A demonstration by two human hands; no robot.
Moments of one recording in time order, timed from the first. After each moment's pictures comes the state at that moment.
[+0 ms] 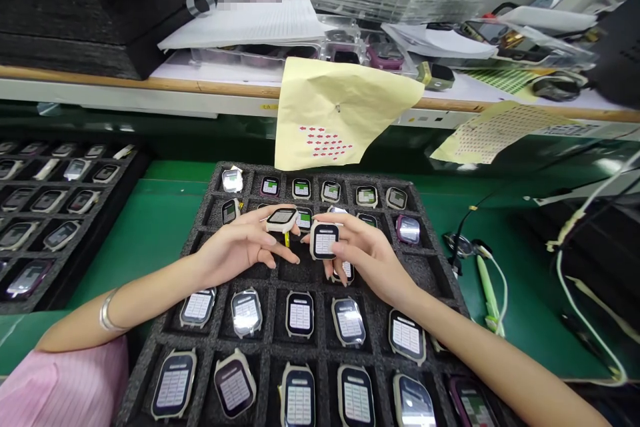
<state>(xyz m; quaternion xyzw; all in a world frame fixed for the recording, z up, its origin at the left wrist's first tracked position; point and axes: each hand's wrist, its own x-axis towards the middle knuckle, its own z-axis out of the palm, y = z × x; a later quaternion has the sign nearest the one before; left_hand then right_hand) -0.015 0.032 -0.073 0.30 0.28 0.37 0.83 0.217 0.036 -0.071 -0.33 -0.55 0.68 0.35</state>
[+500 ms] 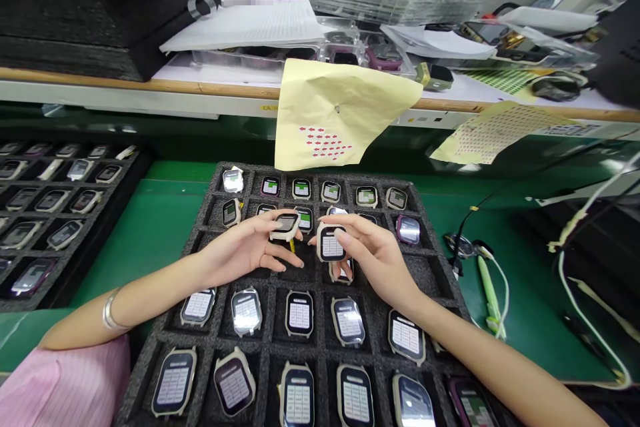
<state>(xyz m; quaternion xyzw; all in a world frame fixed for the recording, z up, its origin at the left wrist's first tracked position) -0.012 0.034 -0.080 0.27 0.26 0.34 0.86 0.220 0.032 -0.070 -0.37 -0.59 0.60 0.39</state>
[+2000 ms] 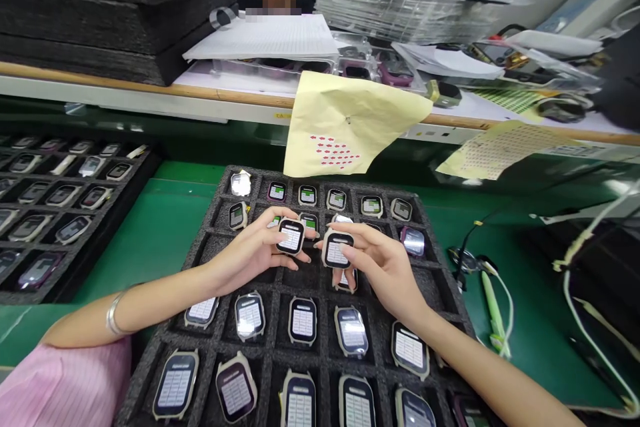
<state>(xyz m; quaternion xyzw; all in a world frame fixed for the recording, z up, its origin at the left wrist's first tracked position) -0.006 0.022 -0.076 0.34 0.28 0.41 0.80 0.219 0.030 -0.069 -0.39 -0.59 0.59 0.39</state>
